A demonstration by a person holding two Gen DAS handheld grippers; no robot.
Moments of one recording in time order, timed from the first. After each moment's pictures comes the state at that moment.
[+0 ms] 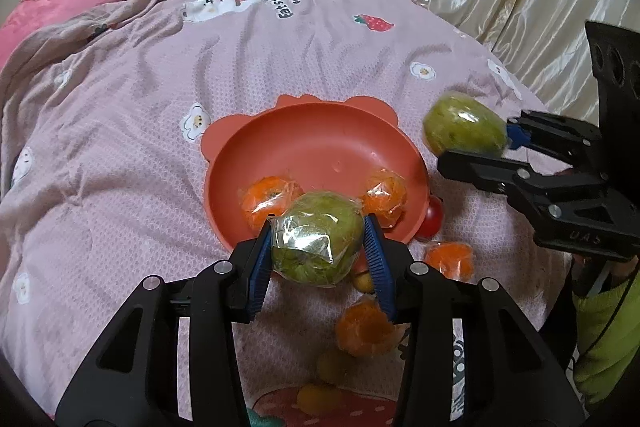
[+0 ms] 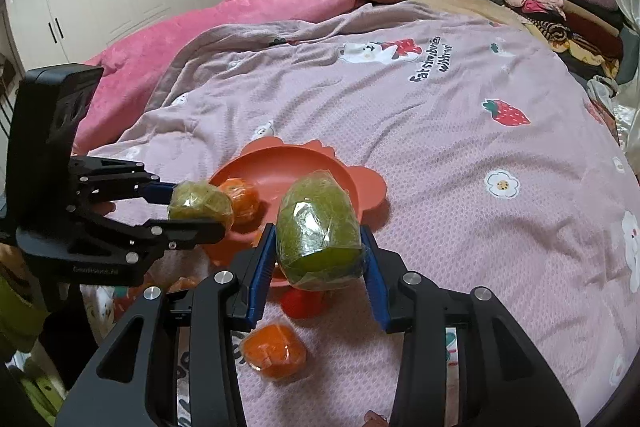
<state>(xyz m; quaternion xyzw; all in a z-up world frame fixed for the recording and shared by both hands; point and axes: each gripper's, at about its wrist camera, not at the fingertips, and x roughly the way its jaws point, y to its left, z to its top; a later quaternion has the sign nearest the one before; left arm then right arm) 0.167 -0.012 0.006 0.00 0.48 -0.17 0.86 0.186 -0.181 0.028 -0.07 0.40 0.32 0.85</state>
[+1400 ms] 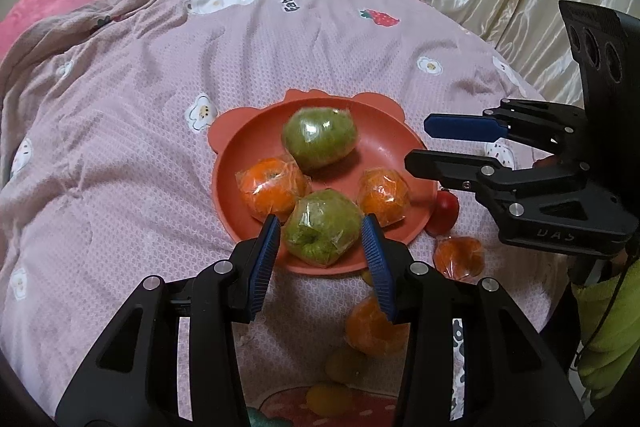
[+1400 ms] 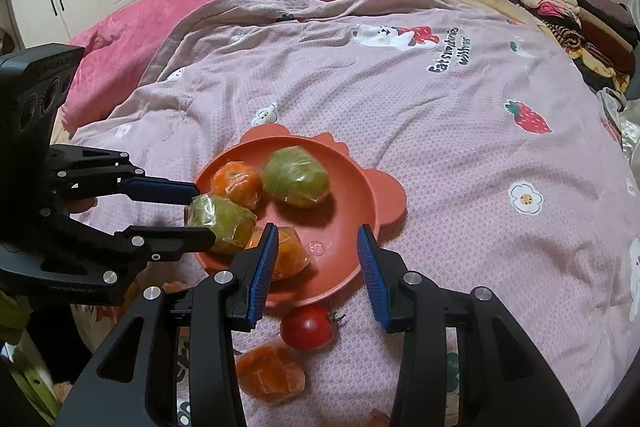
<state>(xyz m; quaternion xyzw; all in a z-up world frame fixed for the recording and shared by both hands) 0.166 -0.008 0.000 0.00 0.48 -0.16 0.86 0.203 -0.157 0.014 -0.11 0.42 0.33 0.84</state>
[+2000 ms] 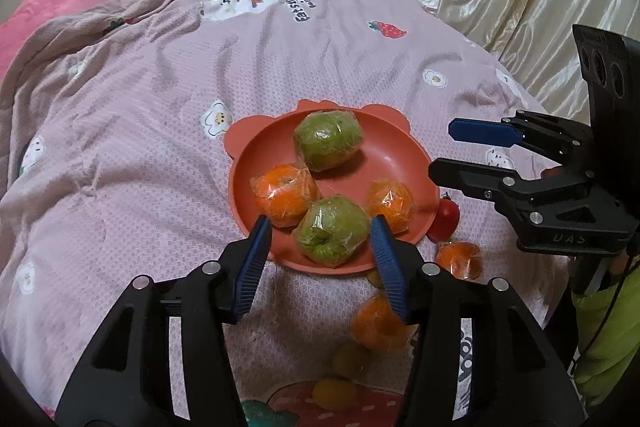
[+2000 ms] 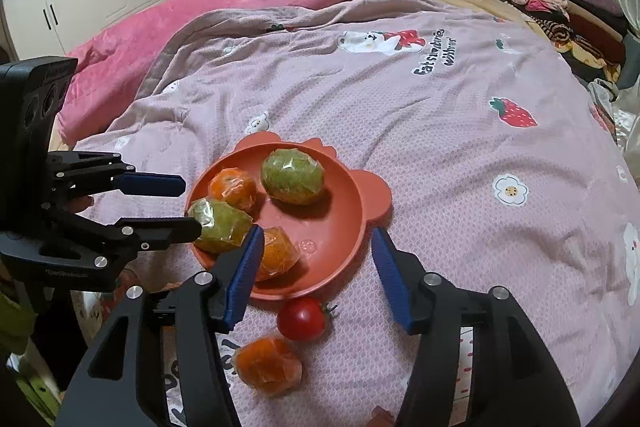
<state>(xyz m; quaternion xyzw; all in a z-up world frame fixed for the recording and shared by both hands) 0.162 0.001 0.009 -0.01 0.47 -0.15 0.87 0.197 -0.170 0.022 -0.09 0.42 0.32 0.85</state>
